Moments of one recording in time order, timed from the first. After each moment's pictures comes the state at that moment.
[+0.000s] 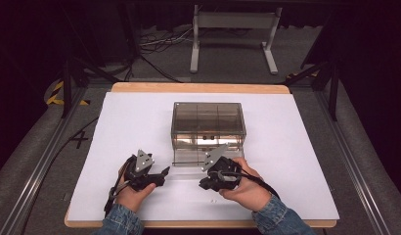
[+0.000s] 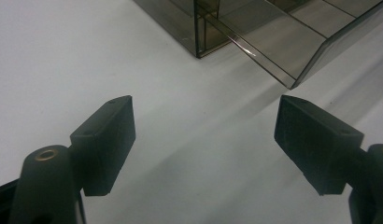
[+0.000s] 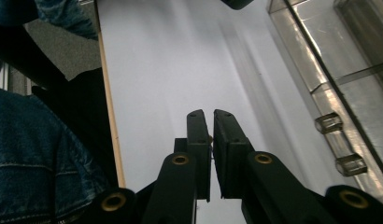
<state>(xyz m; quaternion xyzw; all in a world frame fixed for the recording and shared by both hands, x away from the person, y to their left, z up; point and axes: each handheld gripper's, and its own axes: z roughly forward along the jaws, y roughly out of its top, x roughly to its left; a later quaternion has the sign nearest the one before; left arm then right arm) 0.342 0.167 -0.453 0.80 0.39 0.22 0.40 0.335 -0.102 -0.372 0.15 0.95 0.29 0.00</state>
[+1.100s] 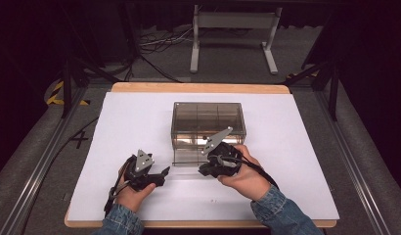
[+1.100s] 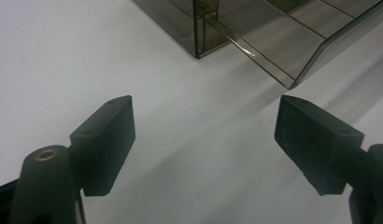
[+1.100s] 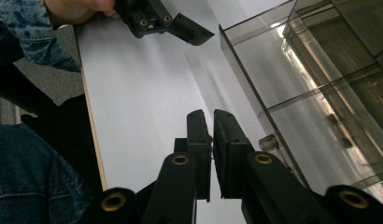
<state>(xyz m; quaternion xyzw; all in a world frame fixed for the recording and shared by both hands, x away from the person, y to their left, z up) 0.342 0.167 -0.453 0.80 0.39 0.22 0.40 0.354 -0.101 -0.344 0.18 0.94 0.30 0.02</state>
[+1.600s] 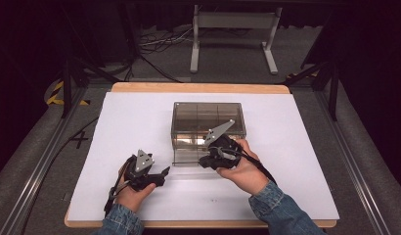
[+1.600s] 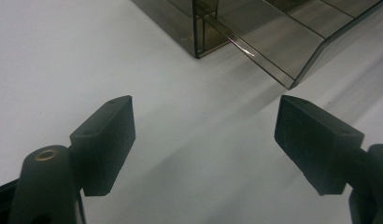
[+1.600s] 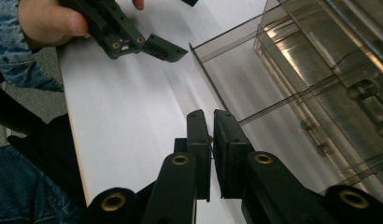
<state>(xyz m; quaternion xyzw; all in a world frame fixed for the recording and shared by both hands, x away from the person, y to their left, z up) 0.342 0.167 -0.453 0.80 0.39 0.22 0.40 0.370 -0.102 -0.341 0.20 0.93 0.31 0.04</state>
